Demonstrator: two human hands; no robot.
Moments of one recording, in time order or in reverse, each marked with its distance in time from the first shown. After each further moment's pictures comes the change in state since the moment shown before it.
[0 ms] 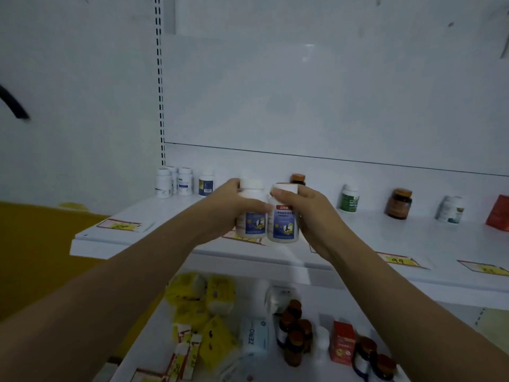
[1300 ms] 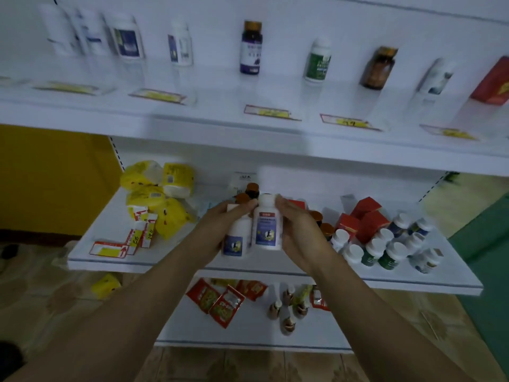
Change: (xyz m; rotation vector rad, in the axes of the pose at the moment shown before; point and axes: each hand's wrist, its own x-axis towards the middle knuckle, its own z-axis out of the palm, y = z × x) left_hand -0.044 -0.221 0.158 -0.264 0.115 -0.411; right_hand -0.147 0.176 -0.108 0.435 0.146 0.528
